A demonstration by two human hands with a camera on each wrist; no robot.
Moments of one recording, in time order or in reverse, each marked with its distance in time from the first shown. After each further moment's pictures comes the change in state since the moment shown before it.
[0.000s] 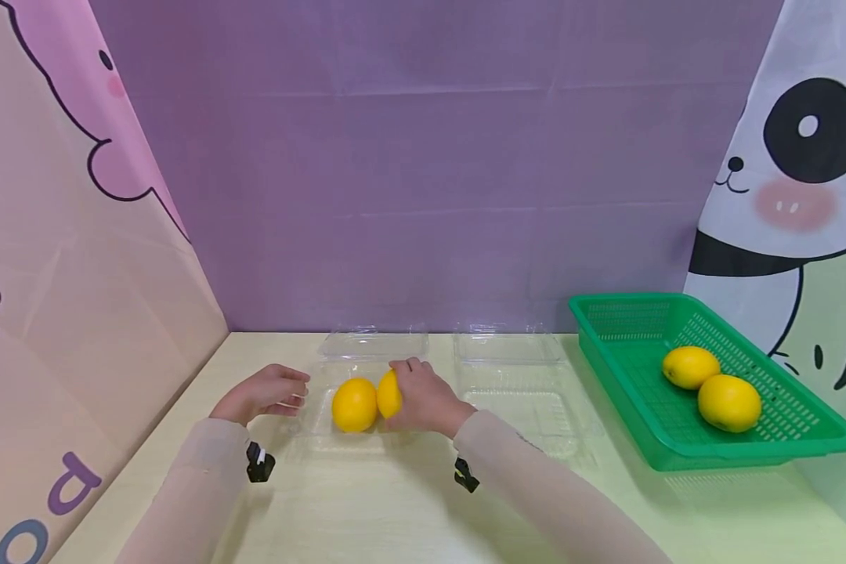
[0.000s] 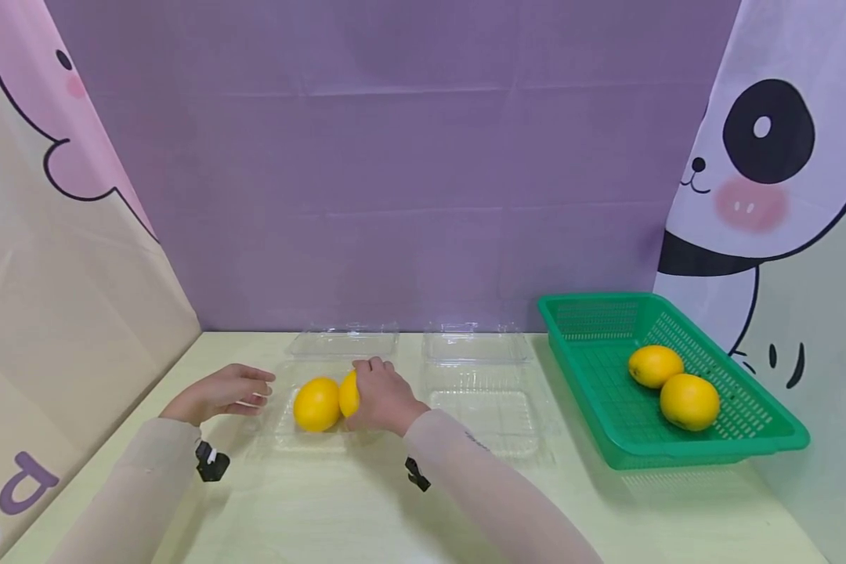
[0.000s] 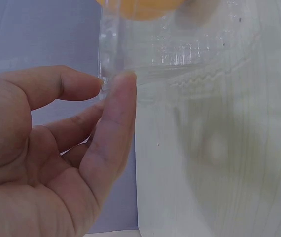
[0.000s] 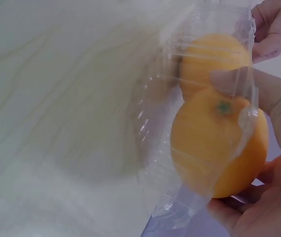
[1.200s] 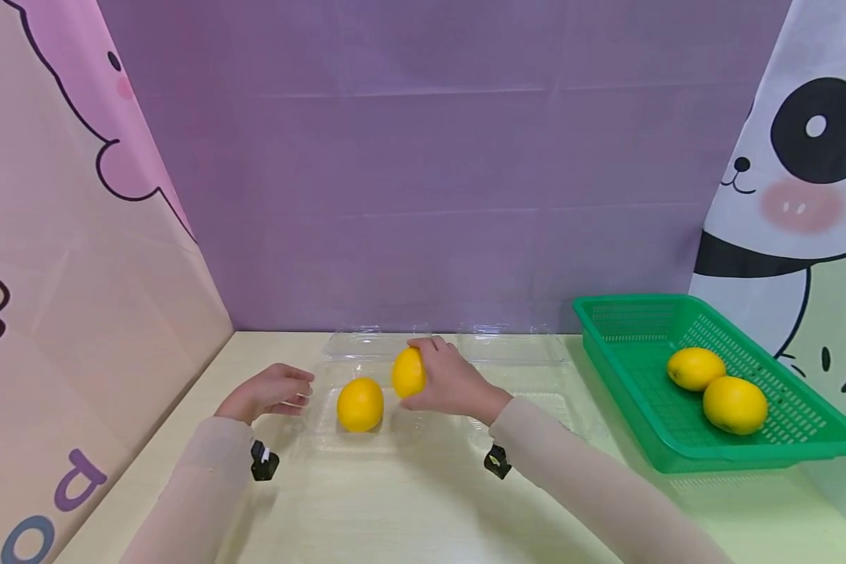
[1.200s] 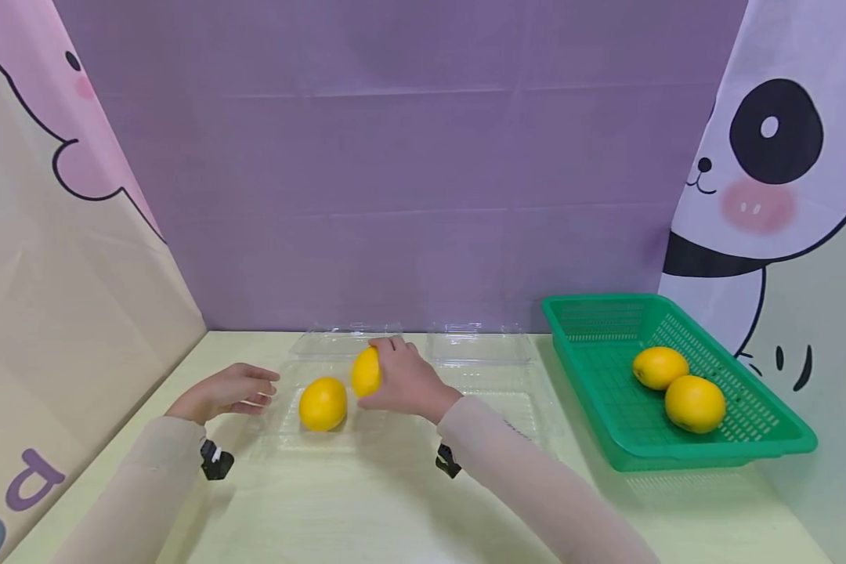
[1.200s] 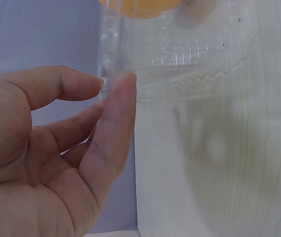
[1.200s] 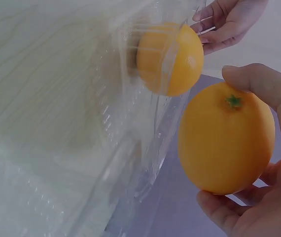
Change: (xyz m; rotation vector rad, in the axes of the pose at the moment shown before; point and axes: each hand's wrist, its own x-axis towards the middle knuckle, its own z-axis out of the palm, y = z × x) left_hand 0.001 -0.002 0.001 0.004 0.016 -0.008; right_hand -0.018 0.013 -0.046 0.147 0.077 -0.037
